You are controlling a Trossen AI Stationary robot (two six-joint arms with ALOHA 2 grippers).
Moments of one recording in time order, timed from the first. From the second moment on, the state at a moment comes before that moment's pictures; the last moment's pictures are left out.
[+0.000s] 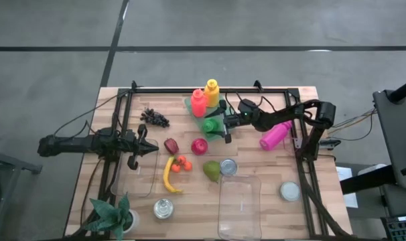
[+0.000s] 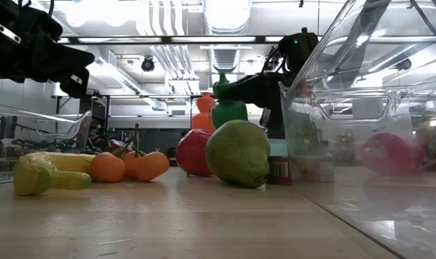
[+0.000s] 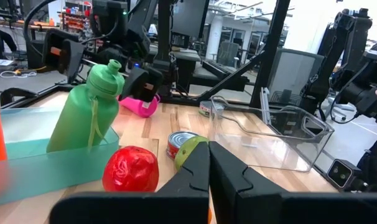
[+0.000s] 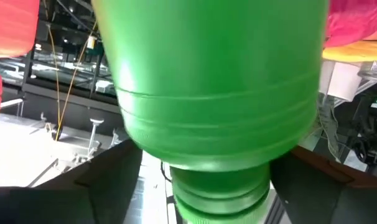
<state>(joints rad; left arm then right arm) 0.00 0.06 0.00 0.04 0.12 -0.15 -0.37 1.78 0.72 0.91 -0.47 2.81</state>
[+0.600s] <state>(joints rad) 0.00 0.06 0.00 0.04 0.12 -0.15 -0.37 1.78 0.72 0.92 -0.47 2.80</state>
